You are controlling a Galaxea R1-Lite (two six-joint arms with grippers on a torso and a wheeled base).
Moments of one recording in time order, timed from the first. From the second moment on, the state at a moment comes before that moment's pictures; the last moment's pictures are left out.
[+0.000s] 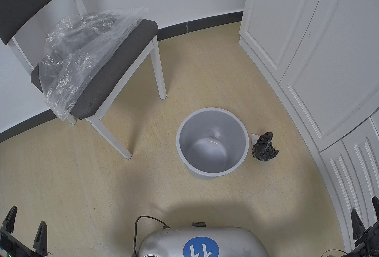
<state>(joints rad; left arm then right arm) 0.00 0.02 -0.02 0.00 0.00 0.00 0.00 0.02 -0.02 0.00 -0.02 0.04</state>
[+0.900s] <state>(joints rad) 0.00 0.02 -0.02 0.00 0.01 -0.03 0.00 0.02 -0.02 0.00 -0.01 0.03</state>
